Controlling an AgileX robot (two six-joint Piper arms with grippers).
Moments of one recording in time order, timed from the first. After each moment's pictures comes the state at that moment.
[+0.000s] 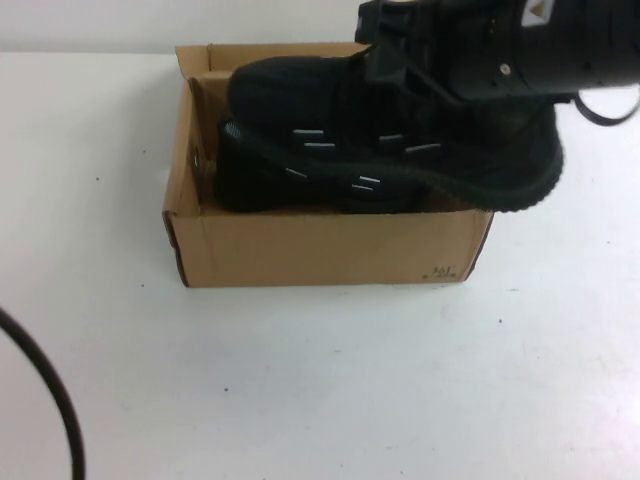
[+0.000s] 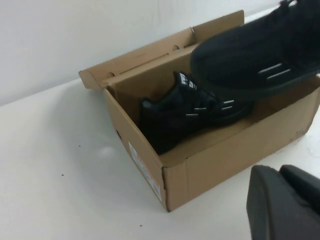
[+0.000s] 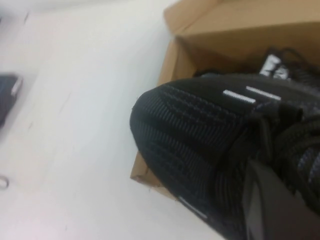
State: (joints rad) right arm 0.59 1.49 -1.51 0.21 0.62 0.40; left arm -0.21 0.67 -1.03 -0.33 0.87 0.48
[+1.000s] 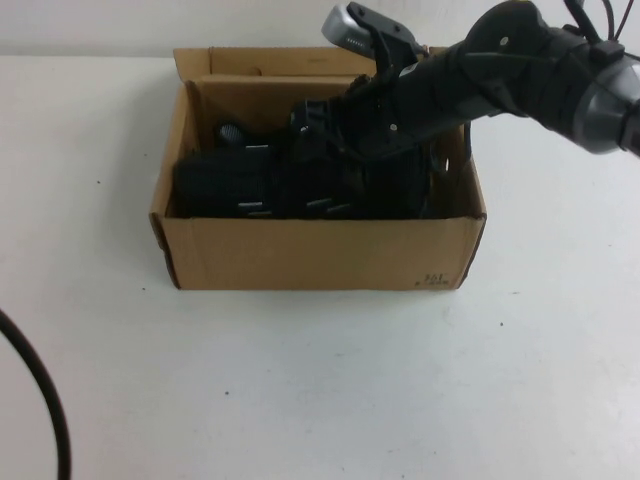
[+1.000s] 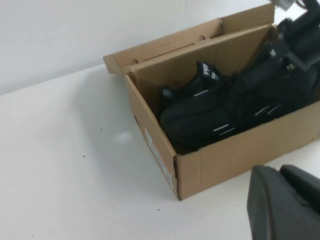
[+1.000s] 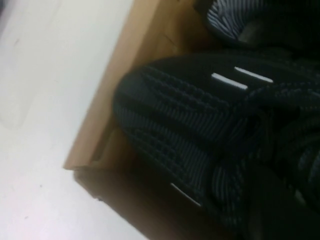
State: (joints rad) right arm 0.46 2.04 -1.81 0.80 0.79 -0.23; left arm -0.21 0.65 -1.03 -0.22 0.88 0.38
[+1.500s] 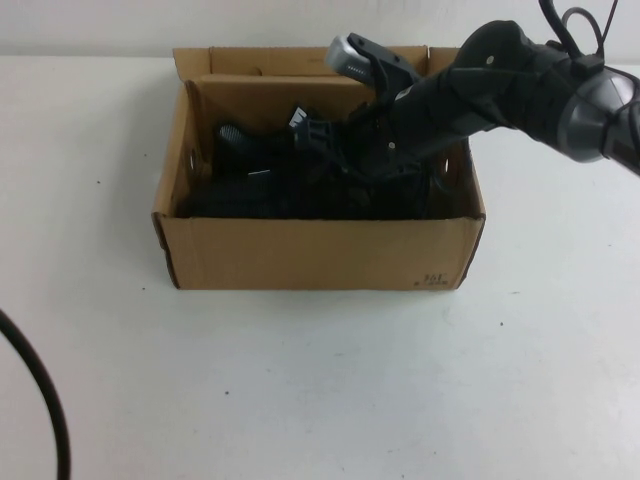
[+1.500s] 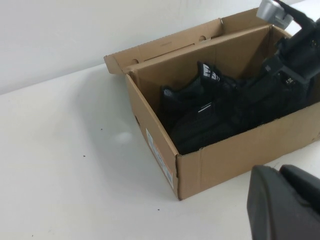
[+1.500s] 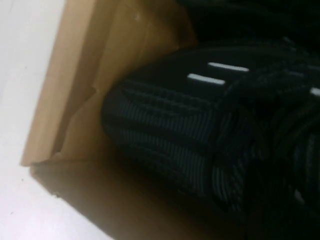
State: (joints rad) right arm 0.45 2.09 -1.82 0.75 0.82 -0.13; left arm -0.21 0.65 -1.03 -0.22 0.88 0.38
